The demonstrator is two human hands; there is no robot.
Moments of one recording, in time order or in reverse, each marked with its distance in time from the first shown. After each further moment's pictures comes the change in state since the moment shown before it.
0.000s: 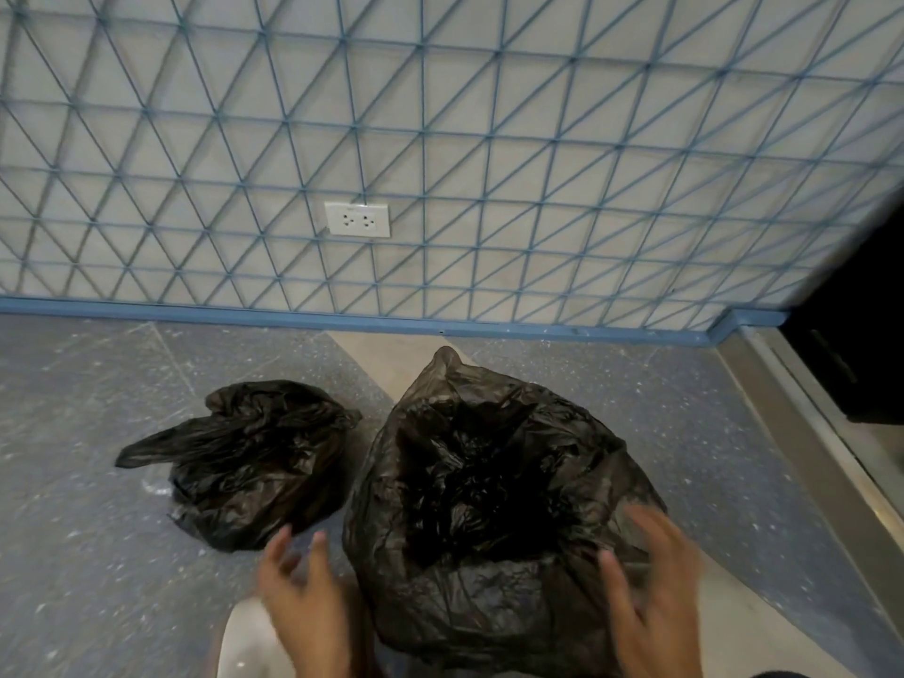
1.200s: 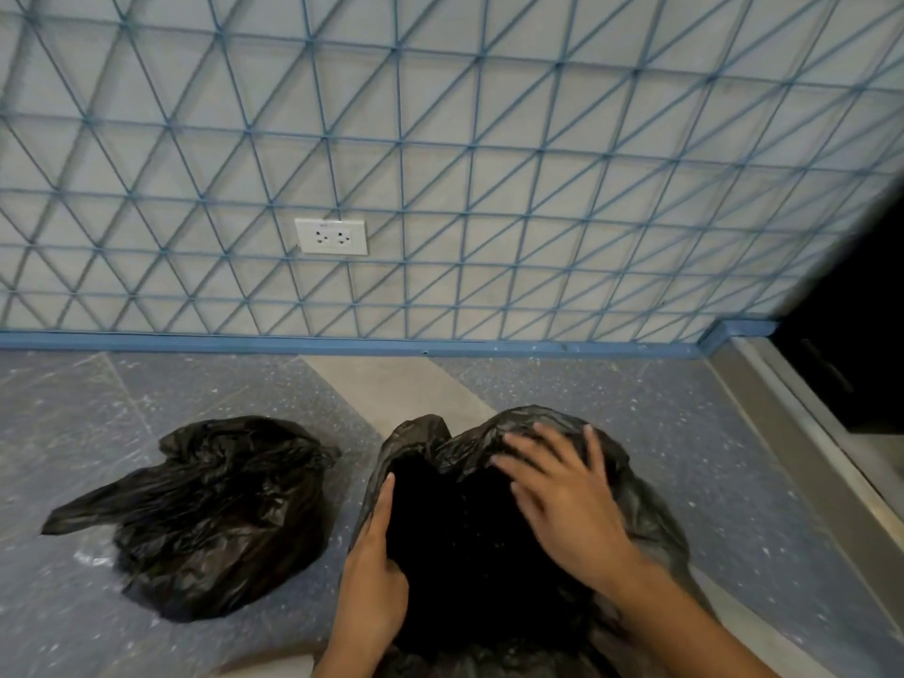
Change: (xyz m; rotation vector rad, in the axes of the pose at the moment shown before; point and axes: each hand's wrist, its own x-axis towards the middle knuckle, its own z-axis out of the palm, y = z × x) left_hand 0.018 0.011 0.067 0.629 -0.784 0.471; right_hand 0.122 -0.046 0.056 -0.167 -0.356 -0.607
